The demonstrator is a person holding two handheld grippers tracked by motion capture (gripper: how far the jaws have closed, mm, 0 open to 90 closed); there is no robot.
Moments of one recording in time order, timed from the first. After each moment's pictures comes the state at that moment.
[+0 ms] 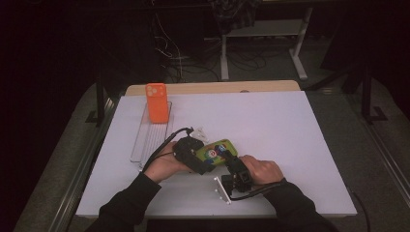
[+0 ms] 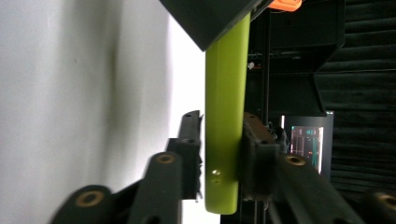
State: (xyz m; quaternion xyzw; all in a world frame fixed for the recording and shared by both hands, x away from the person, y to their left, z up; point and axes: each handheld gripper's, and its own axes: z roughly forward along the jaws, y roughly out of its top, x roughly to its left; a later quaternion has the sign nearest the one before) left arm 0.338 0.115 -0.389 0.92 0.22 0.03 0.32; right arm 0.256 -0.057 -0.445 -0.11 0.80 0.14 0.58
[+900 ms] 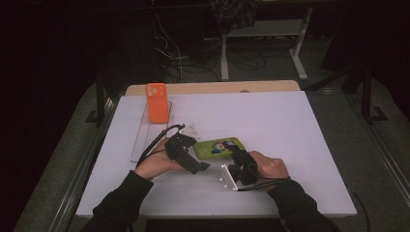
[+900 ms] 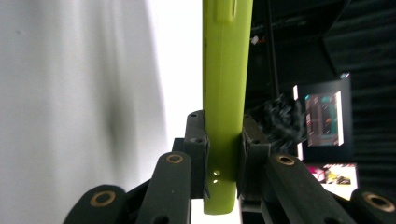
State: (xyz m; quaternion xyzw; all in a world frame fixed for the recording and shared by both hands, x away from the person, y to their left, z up) left arm 0.340 0.137 -0.375 0.91 0.22 0.03 0.34; right arm 0.271 -0.074 -0.433 -0.01 0.82 0.16 0.55
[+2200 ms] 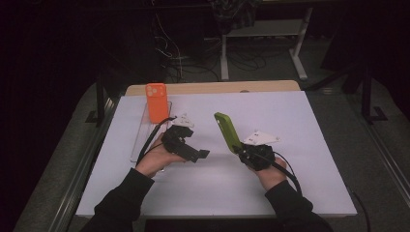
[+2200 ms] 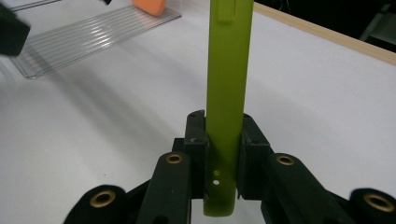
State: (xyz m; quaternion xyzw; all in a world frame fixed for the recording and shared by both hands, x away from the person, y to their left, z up) left arm 0.354 0.145 -0.367 0.87 0.29 0.05 0.41; right arm 0.305 -0.117 -0.406 0.38 0.79 0.43 0.21
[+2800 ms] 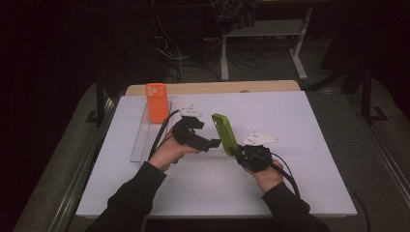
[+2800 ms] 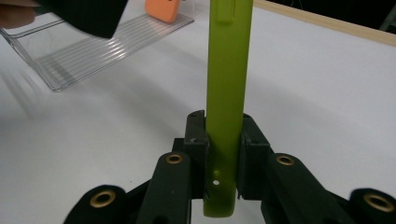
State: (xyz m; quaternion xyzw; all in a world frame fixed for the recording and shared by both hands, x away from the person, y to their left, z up) left arm 0.373 0.118 -0.361 0.83 0.30 0.03 0.47; right arm 0.302 -0.112 -0.407 0.39 0.79 0.45 0.18
